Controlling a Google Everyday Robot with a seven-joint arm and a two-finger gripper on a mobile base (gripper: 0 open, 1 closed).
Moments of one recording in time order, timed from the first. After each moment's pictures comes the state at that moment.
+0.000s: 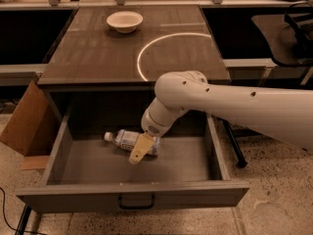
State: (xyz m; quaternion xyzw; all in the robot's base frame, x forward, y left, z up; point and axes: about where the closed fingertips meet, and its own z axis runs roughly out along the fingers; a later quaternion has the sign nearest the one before) arm 0.546 0.040 0.667 -0.58 0.78 0.14 0.18
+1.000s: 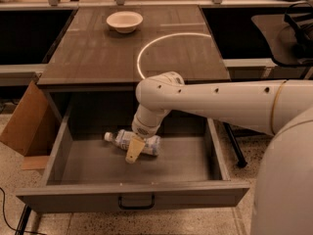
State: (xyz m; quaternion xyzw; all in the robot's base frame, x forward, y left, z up) arm 0.562 0.059 0.624 -0.59 0.79 0.11 0.12
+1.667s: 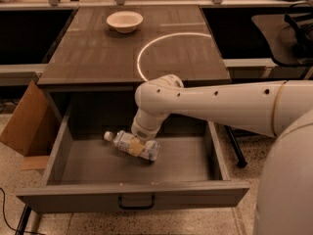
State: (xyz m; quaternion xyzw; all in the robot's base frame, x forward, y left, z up) arm 0.557 0.058 0.620 -0.58 0.80 0.10 0.13
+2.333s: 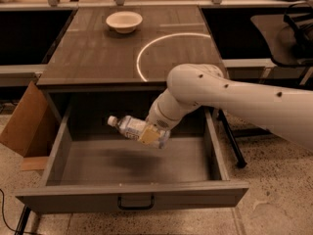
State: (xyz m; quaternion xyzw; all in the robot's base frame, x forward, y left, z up) arm 0.549 0.026 0.703 -0.59 0.77 0.13 0.22
